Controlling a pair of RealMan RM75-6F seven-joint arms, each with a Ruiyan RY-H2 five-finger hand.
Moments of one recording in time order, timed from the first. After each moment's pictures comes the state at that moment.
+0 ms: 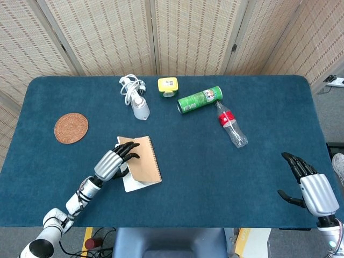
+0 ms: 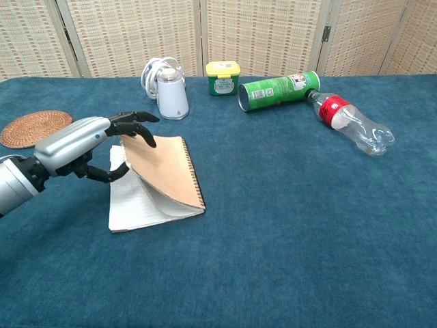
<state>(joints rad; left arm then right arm) -0.65 -2.05 0.09 -0.23 1.68 1.45 -0.75 0.09 -1.05 0.01 -1.65 -1.66 1.53 0.12</state>
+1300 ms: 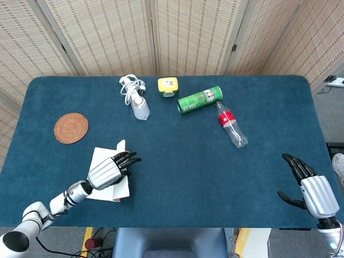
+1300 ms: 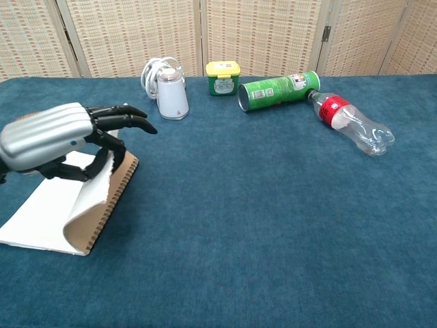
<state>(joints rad) -0.69 -1.81 0.20 -0.50 1.84 1.60 -0.45 0.09 -1.08 0.01 -1.60 -1.68 1.56 0.16</state>
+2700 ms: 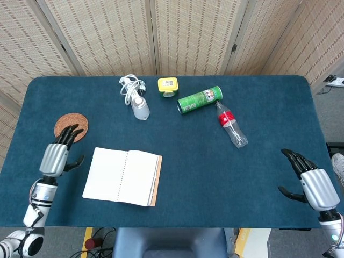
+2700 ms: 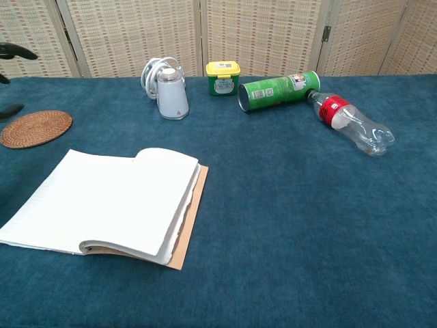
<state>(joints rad) -0.47 -1.40 -0.07 -1.33 1.34 1.40 -0.16 0.13 -1.06 0.02 -1.57 -1.66 1.50 0.22</state>
